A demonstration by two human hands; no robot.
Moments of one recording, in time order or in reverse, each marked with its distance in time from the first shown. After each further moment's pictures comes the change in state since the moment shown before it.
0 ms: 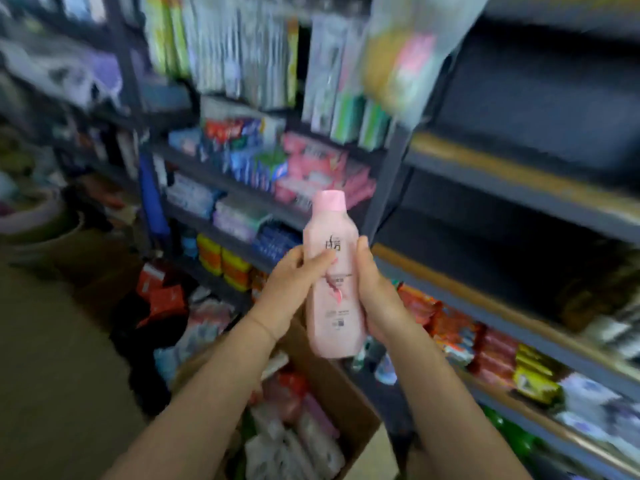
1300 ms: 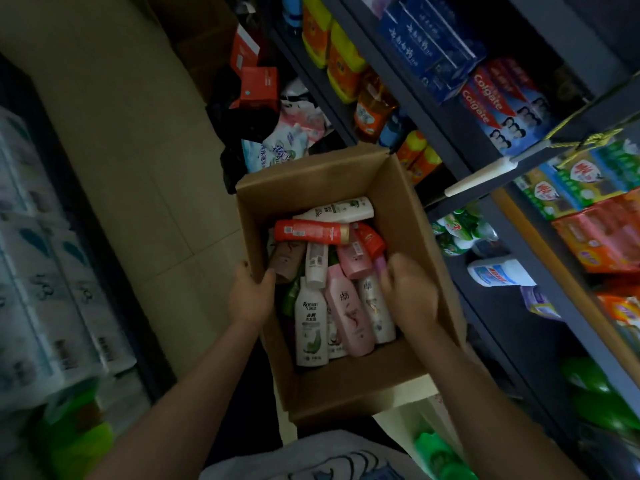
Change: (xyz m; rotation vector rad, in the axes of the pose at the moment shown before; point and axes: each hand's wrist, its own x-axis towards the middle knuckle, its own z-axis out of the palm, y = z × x) left_hand -0.050 -0.306 -0.160 0.567 0.858 -0.789; right_hand 0.106 0.341 -0.002 -1.292 -0.214 -0.325
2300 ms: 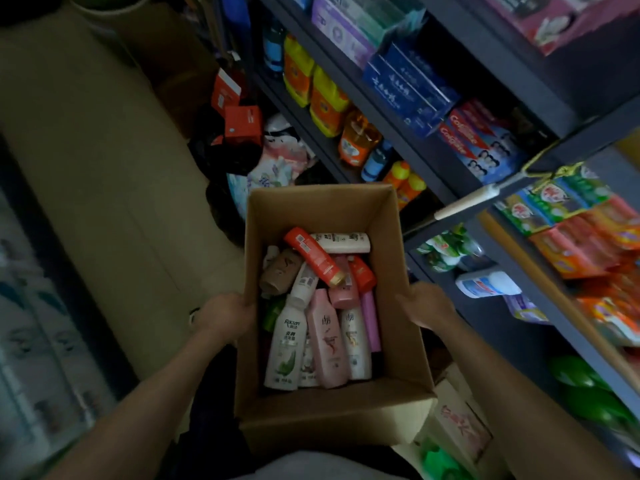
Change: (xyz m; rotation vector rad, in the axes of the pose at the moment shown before) left_hand 0.075 -0.002 -0.080 0.721 -0.317 0.265; right_hand 0.029 -0.009 -0.037 0.055 -0.569 0.433
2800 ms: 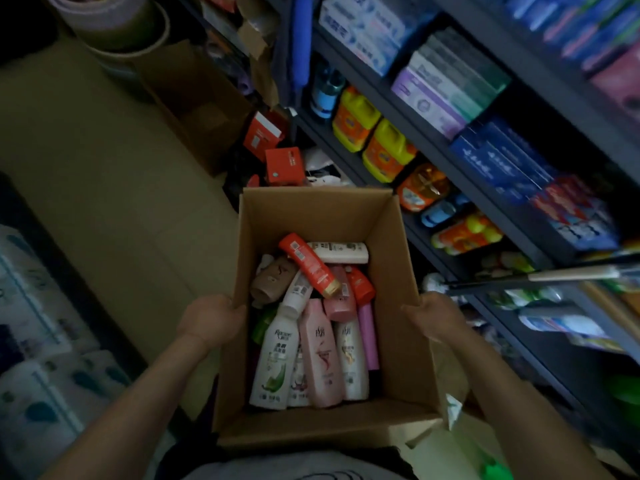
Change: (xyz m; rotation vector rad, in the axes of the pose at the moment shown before) left_hand 0.132 -0.158 -0.283 0.060 -0.074 0.039; right_hand 0.010 -0.307 -0.027 0.178 -0.013 0.134
